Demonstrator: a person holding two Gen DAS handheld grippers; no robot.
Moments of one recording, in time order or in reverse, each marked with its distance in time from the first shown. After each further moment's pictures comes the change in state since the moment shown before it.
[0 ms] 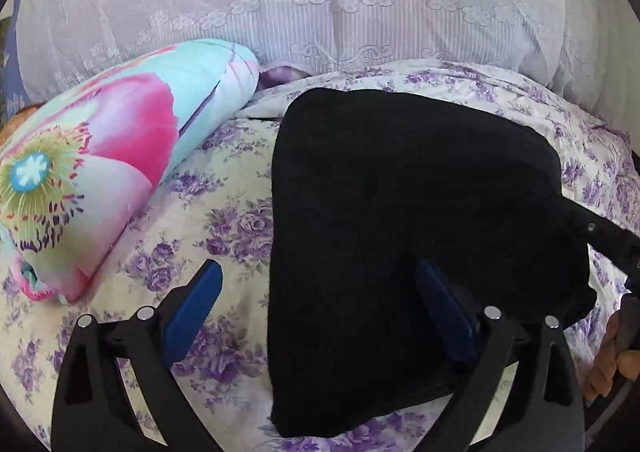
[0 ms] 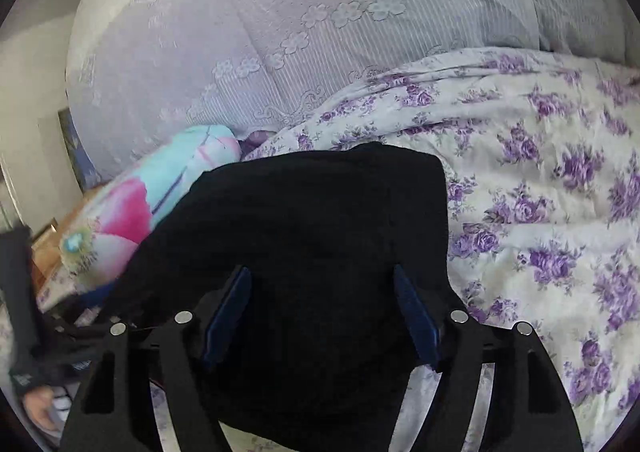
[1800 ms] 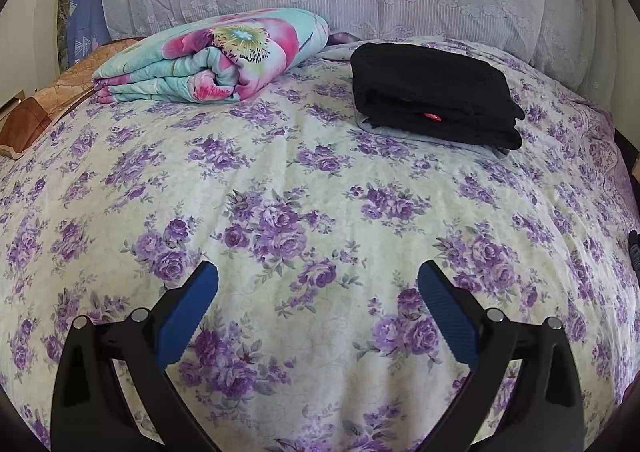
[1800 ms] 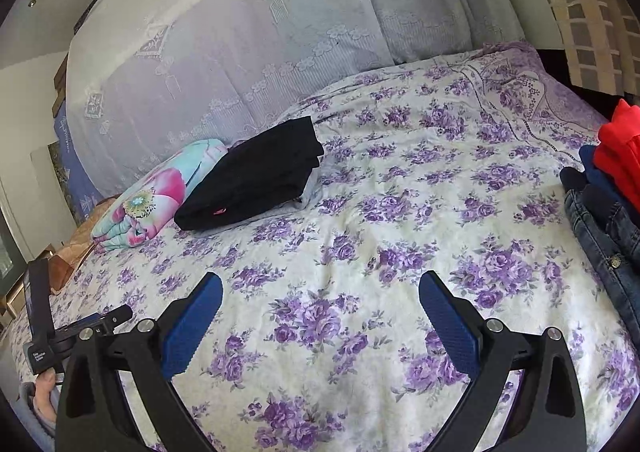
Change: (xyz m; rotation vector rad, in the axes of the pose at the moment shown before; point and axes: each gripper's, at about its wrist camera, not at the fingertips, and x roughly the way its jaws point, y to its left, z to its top) left arm -0.204 0.026 -0.171 -0.082 0.083 0.113; right arm -0.280 0.031 -0.149 0.094 -0.046 -0.207
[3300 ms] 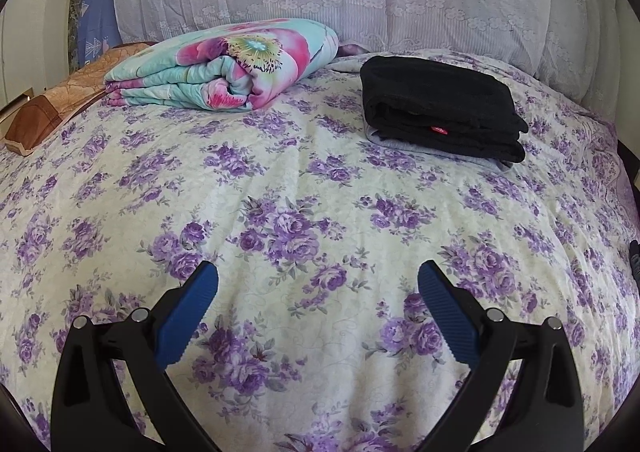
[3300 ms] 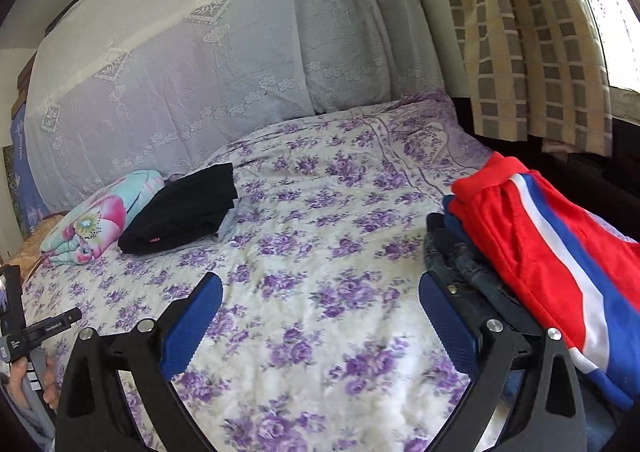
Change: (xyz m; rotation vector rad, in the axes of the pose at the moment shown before) left arm -0.011 0.005 -0.002 -0.022 -0.048 0.020; right arm -0.110 -0.055 0.007 0.003 -0.149 -0.264
